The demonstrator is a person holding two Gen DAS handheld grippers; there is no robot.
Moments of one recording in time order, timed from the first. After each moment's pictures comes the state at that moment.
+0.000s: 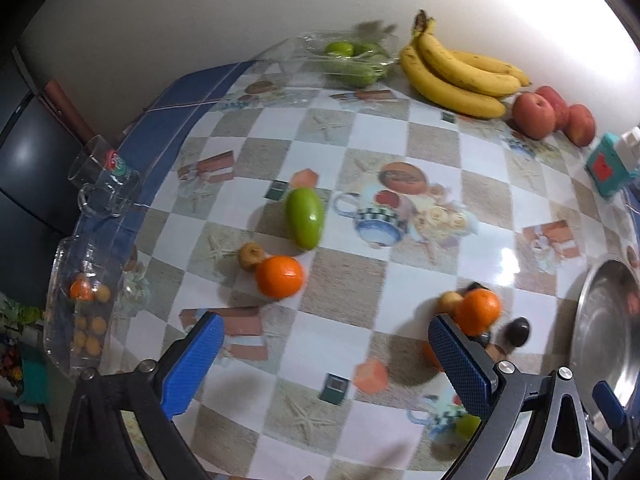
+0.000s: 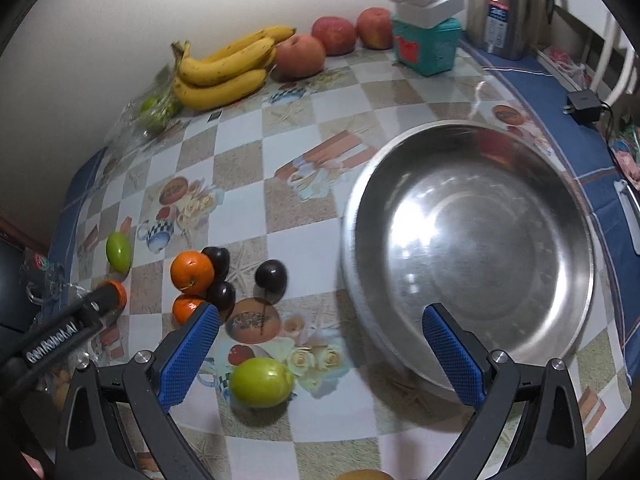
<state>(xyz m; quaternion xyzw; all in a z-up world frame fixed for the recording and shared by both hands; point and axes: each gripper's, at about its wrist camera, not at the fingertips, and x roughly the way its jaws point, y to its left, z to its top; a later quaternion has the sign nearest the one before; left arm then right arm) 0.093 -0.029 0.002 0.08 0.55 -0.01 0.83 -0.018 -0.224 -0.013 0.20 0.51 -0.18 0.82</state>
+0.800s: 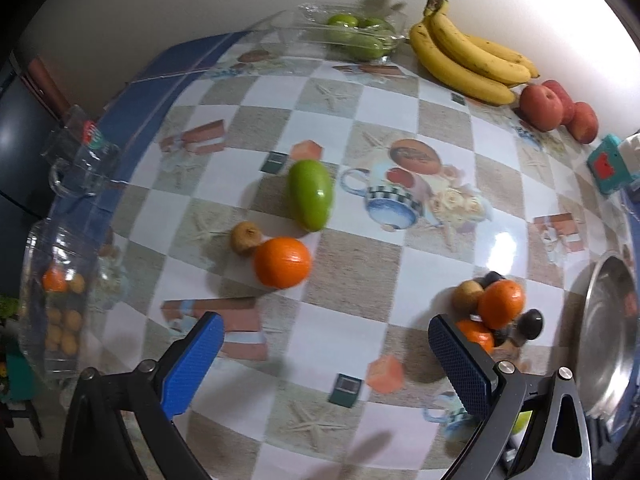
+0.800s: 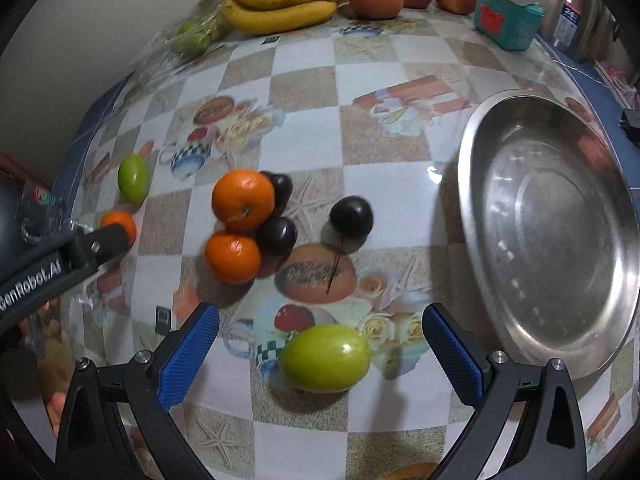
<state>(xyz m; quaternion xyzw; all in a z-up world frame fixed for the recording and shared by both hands) 0.102 -0.011 -0.022 0.05 0.59 -0.05 0.81 0.006 -0.166 -0.053 0.17 0.57 -0.11 0.79</state>
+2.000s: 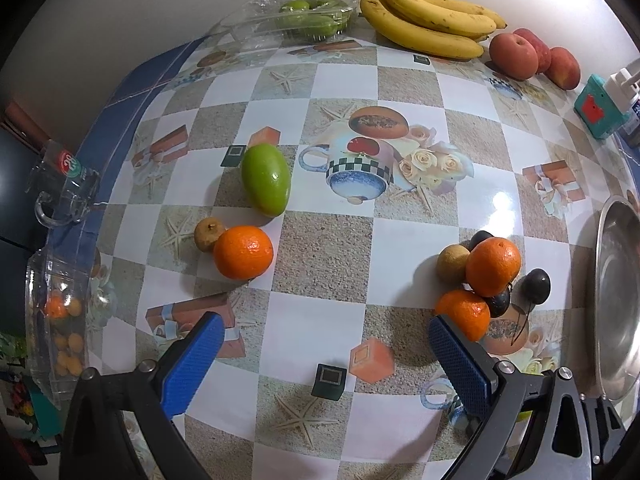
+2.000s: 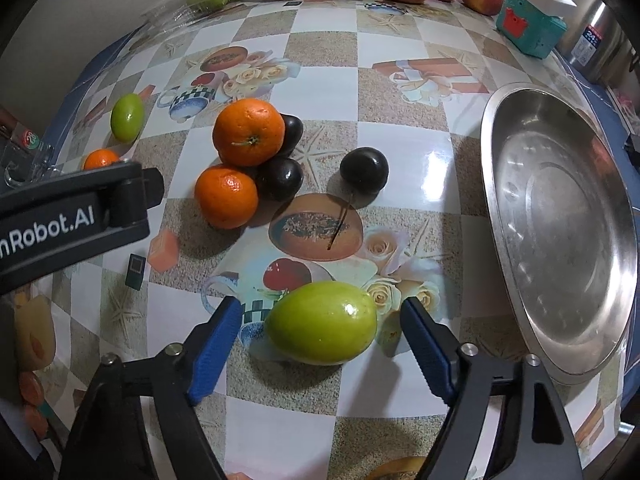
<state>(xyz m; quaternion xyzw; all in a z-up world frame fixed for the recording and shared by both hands) 0.094 -0.038 -0.037 0.12 0.59 -0.07 0.79 0.001 -0.138 -0.077 0.11 0.61 -0.10 0.78</state>
